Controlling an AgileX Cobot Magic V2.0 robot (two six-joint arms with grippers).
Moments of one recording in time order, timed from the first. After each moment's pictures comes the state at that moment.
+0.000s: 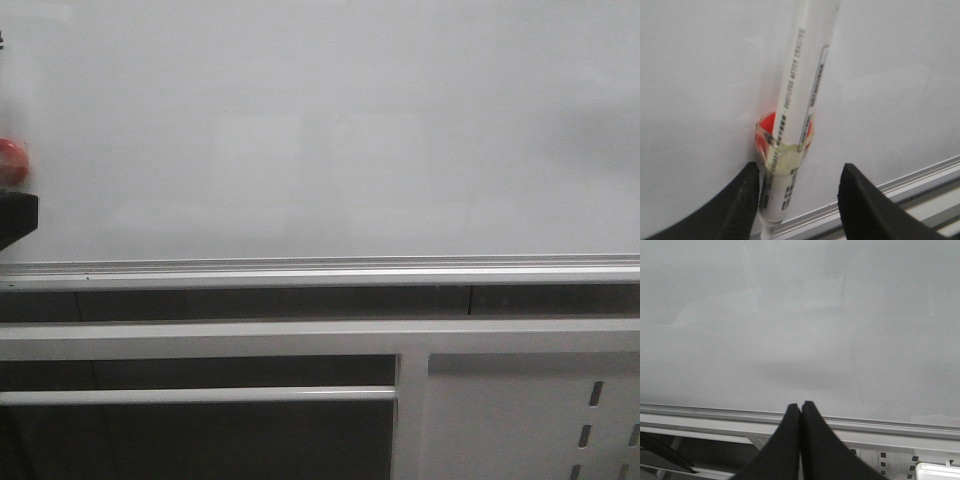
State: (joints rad) left arm -0.63 1.38 -0.07 -0.27 -1.11 0.15; right arm 0.21 0.59 -0.50 0.03 0.40 0.18
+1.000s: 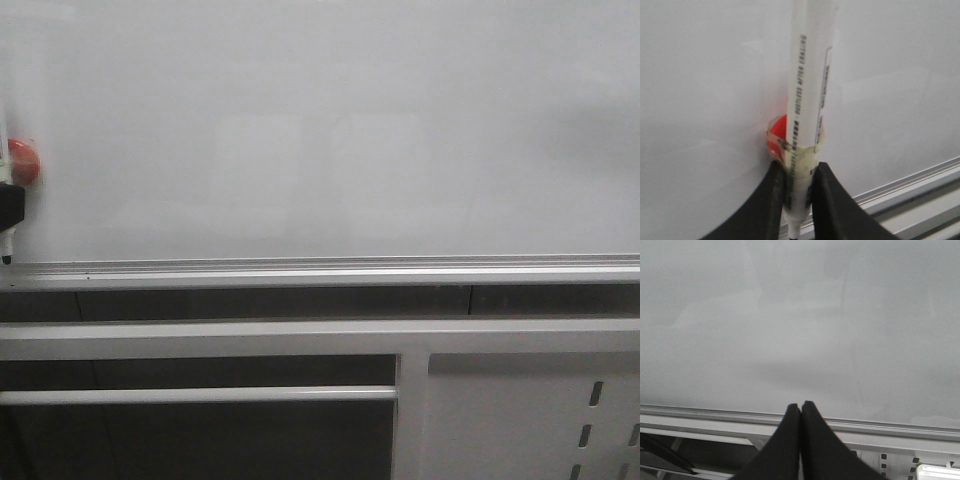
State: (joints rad) left arm -0.63 1.40 -0.07 -0.24 -1.13 0.15; right arm 0.21 0.59 -0.50 0.03 0.40 0.18
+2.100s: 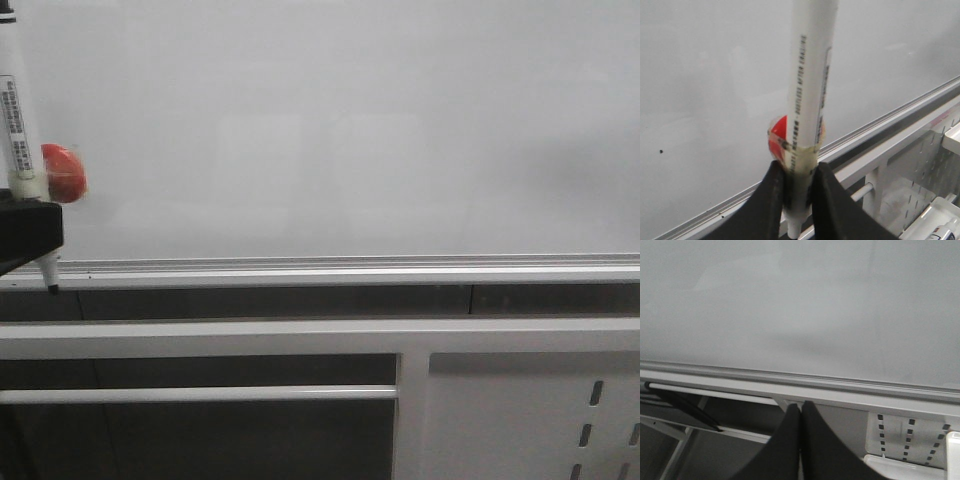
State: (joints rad) left arm -0.63 1.29 0.00 0.11 -1.14 -0.01; right arm 0.28 0.59 -0.50 0.14 0.49 0.12
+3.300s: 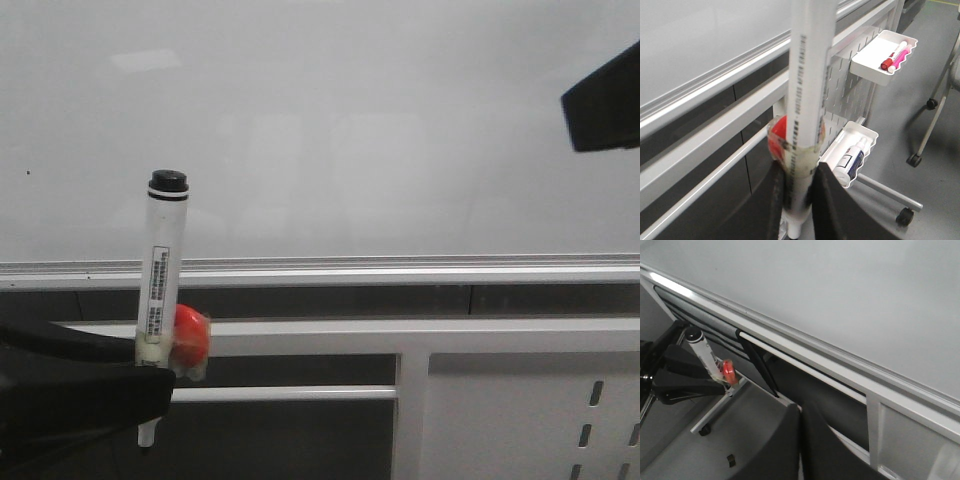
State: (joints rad) left arm -0.63 1.56 -0.06 0.44 -1.14 -0.10; right arm 0.68 0.75 -0.48 0.14 0.28 0.04
